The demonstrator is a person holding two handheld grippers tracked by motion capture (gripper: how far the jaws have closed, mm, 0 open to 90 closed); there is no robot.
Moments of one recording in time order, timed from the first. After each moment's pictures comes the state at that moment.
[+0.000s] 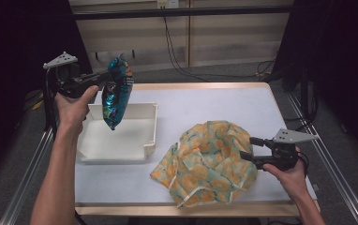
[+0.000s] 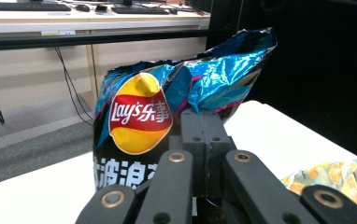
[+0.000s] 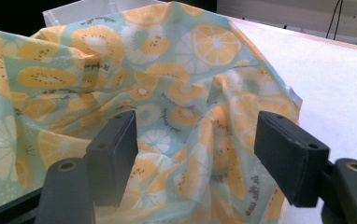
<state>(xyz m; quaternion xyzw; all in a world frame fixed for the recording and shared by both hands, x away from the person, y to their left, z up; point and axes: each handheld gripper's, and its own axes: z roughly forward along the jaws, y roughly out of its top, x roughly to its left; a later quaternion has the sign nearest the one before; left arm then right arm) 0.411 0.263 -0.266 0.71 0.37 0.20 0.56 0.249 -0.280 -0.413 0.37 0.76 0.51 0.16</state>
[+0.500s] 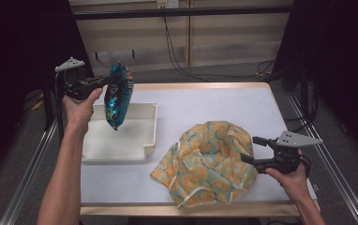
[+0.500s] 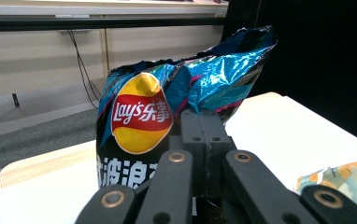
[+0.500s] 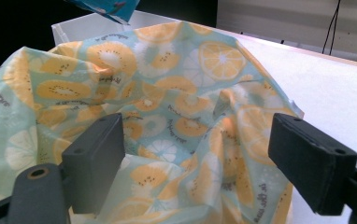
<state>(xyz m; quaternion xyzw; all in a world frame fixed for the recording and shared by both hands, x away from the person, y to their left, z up) 0.430 0.262 -0.292 0.71 0.40 0.21 0.54 0.237 -0.278 -0.408 0.36 0.75 0.53 0.17</state>
